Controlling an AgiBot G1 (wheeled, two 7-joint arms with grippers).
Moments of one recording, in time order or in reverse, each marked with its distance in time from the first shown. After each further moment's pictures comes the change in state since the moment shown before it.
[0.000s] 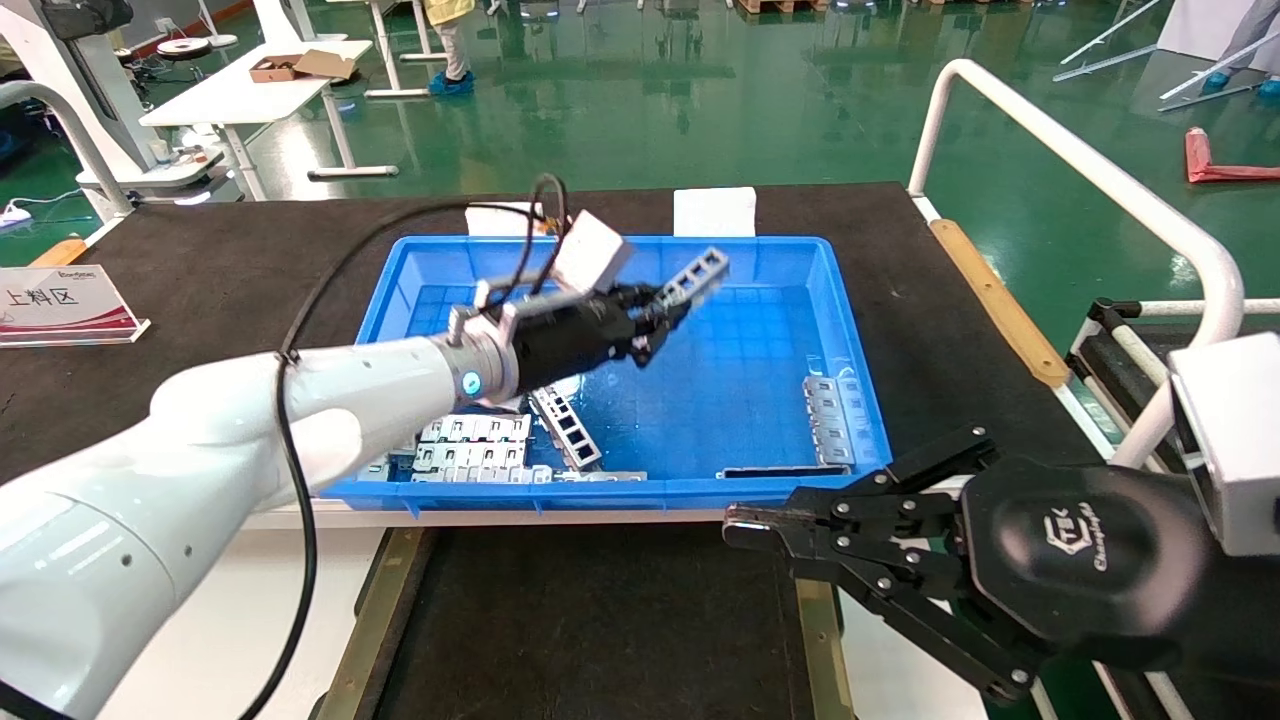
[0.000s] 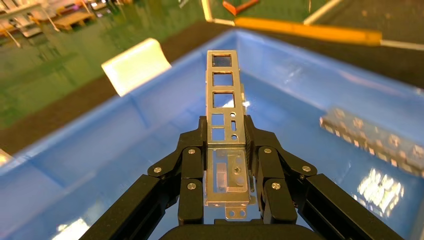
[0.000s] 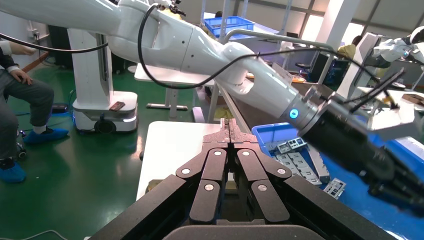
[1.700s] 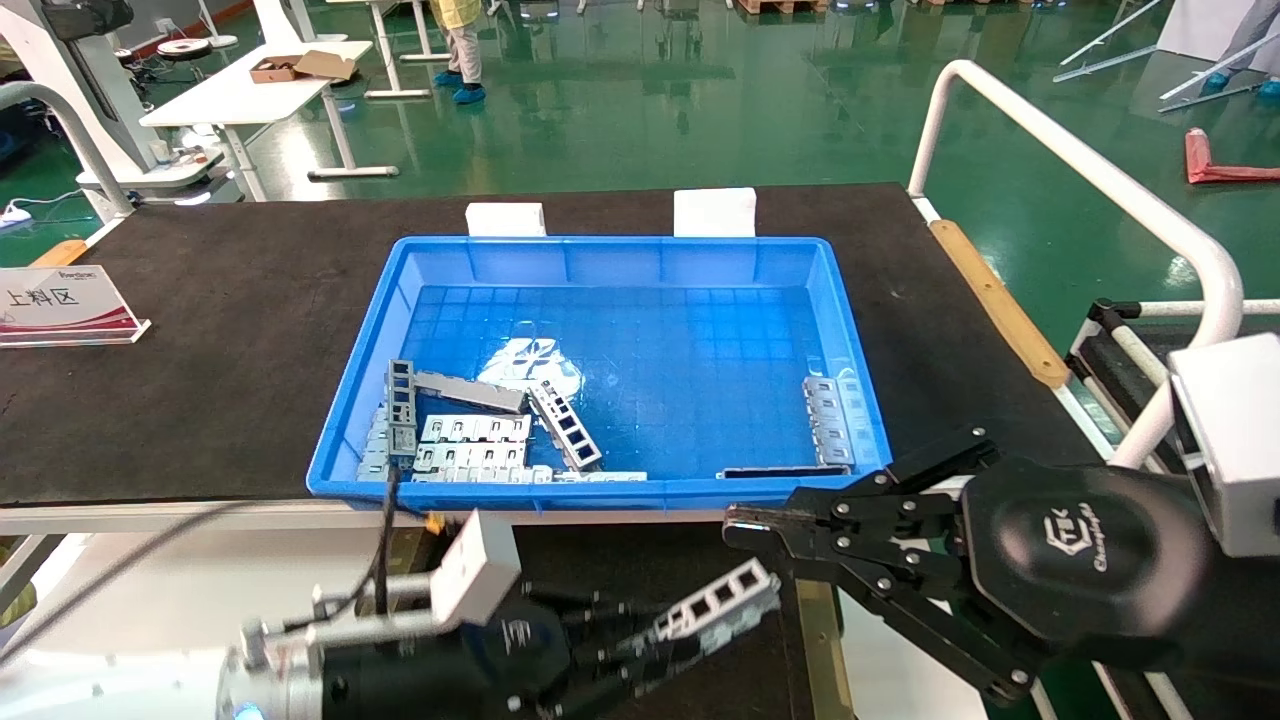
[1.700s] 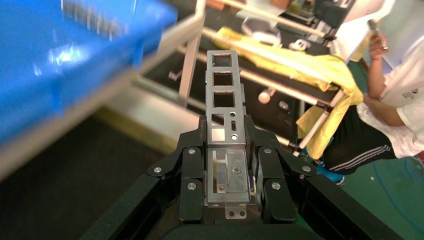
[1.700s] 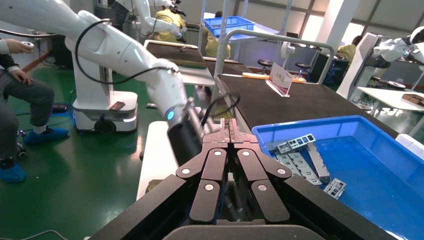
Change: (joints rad) left arm 0.432 -0.540 -0.006 -0.669 -0.177 0.341 -0.091; right arm 0.000 0.000 -0.001 0.000 0.001 0.000 0.000
